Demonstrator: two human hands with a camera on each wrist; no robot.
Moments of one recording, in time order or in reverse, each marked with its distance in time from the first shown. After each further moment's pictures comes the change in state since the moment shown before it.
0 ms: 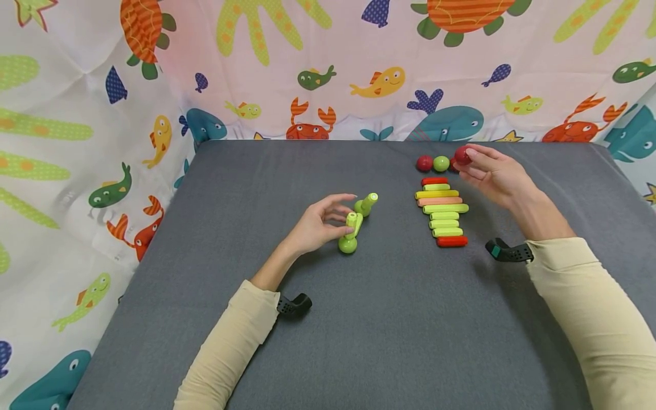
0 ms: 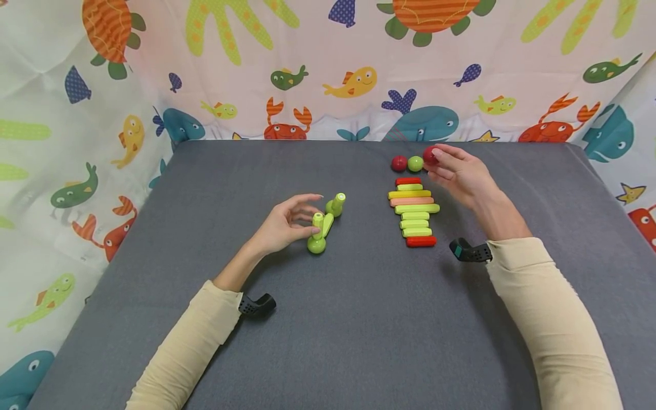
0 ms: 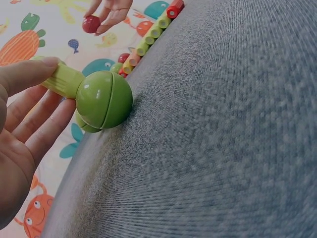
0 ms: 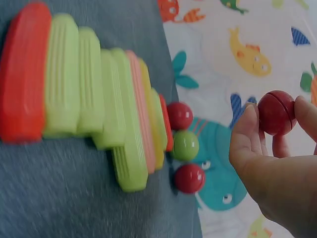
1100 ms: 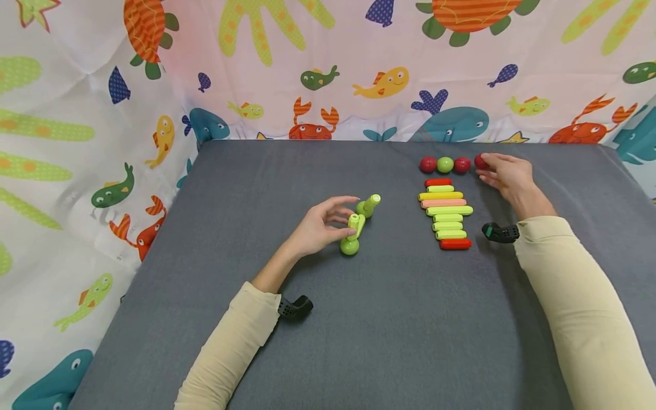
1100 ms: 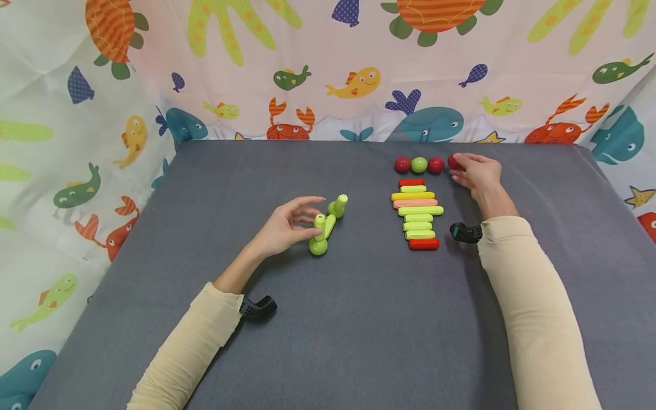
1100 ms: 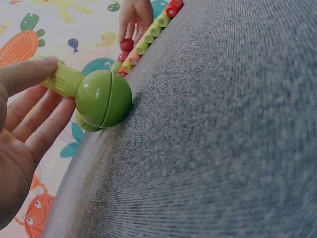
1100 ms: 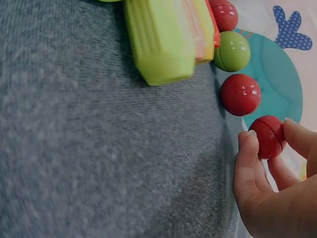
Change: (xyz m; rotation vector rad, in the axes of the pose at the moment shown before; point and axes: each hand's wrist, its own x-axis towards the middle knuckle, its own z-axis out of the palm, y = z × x) left_hand -0.002 0.001 0.000 0.026 0.009 -0.023; right_hand 0.052 0.002 -0.046 -0.305 0.436 -0.074
